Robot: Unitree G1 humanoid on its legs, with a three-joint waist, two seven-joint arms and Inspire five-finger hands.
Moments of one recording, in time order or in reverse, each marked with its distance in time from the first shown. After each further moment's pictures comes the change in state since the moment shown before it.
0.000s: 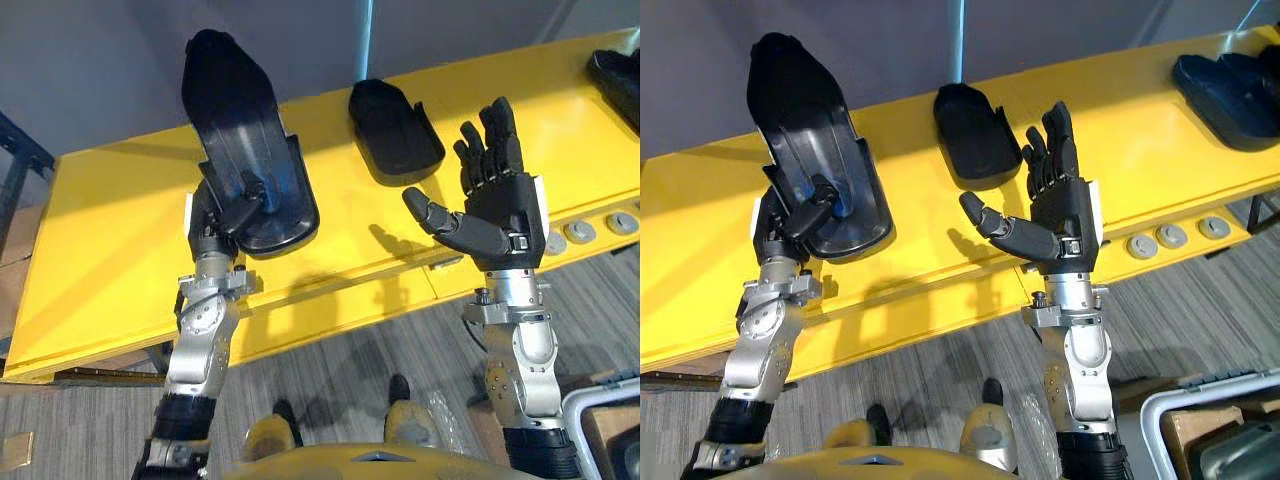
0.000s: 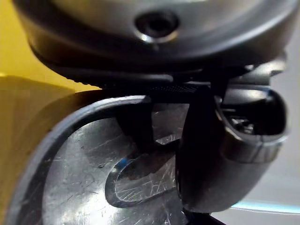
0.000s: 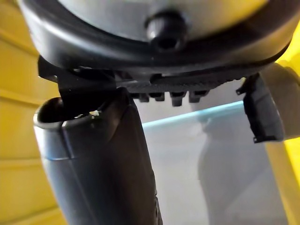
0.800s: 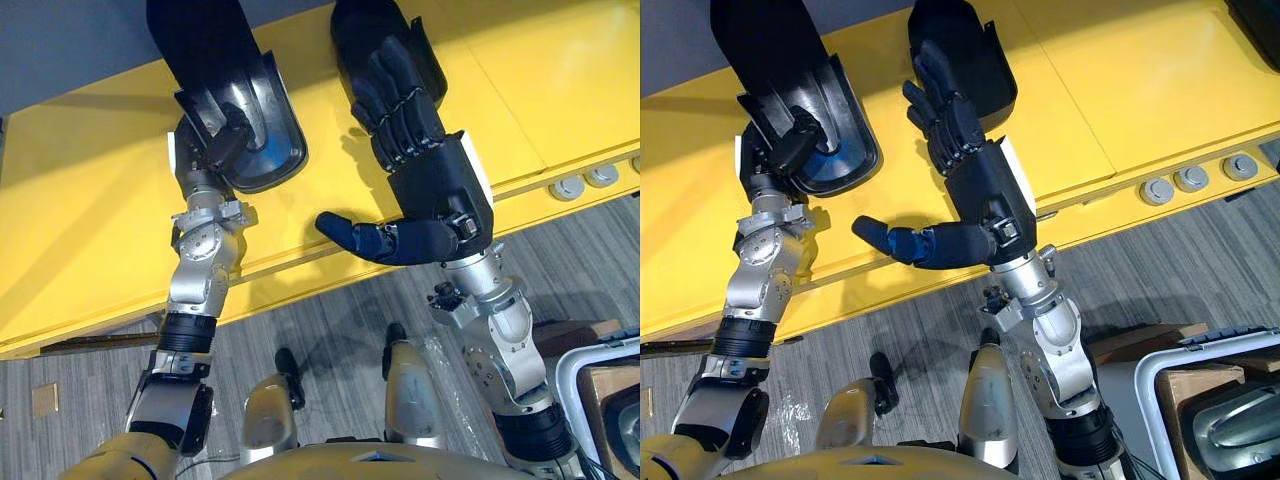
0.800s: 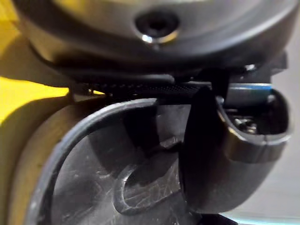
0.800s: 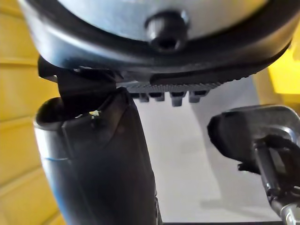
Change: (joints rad) left arm -0.364 0.070 0.041 0.204 -0.098 0.030 0.084; right arm -0.133 -0.072 0.247 -0.199 0.016 0.085 0.106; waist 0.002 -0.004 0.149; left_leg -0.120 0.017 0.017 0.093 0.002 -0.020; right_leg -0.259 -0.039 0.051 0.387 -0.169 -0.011
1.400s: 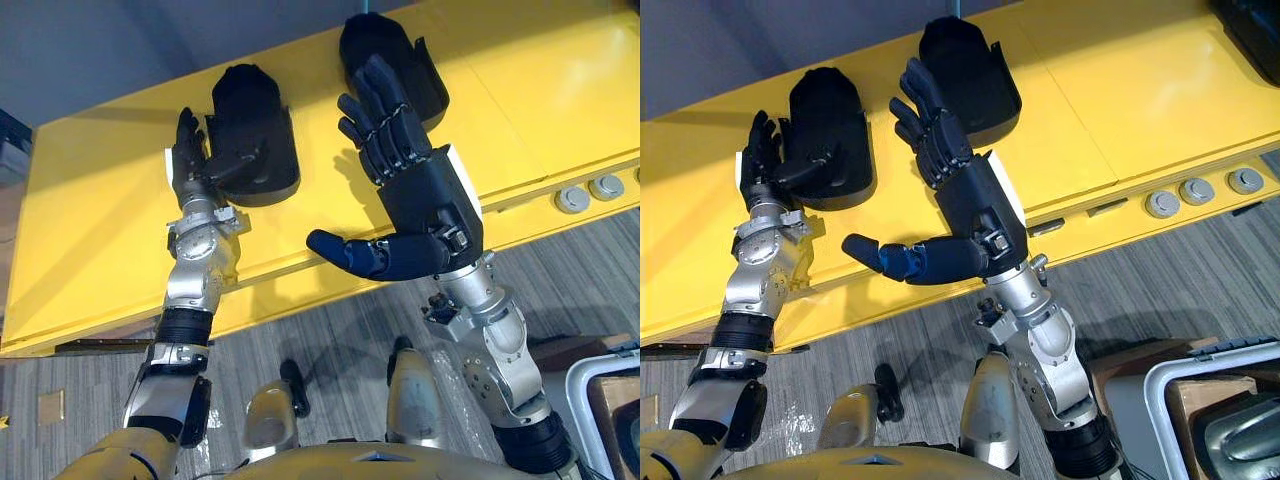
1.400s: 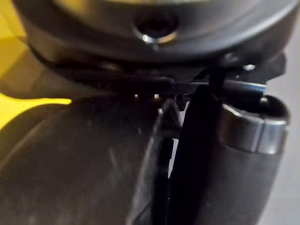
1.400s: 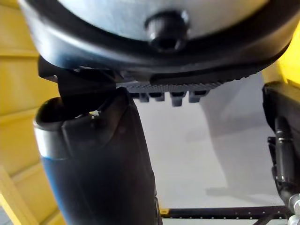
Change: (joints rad) left arm -0.007 0.017 0.051 0.188 0.067 0.023 -0.003; right arm 0.068 0.003 0.031 0.007 -0.002 -0.006 0.020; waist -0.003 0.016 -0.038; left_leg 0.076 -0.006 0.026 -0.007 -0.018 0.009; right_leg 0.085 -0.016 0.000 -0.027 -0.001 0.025
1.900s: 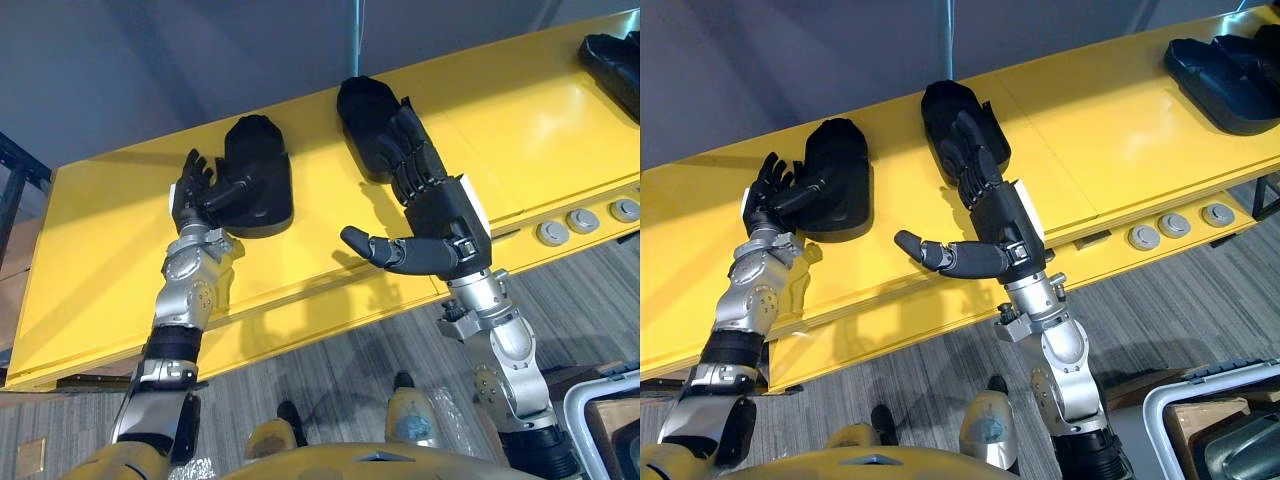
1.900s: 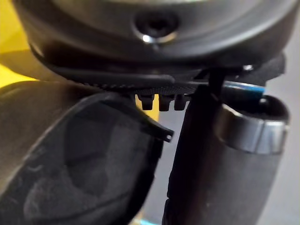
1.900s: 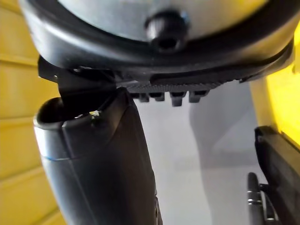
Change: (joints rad) left arm 0.112 0.028 -0.017 -0.098 -0.247 0.014 -0.148; right arm 0.060 0.011 -0.112 0.166 -0.059 -0.028 -0.001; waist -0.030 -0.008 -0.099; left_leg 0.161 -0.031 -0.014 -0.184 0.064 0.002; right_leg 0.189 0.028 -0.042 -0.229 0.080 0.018
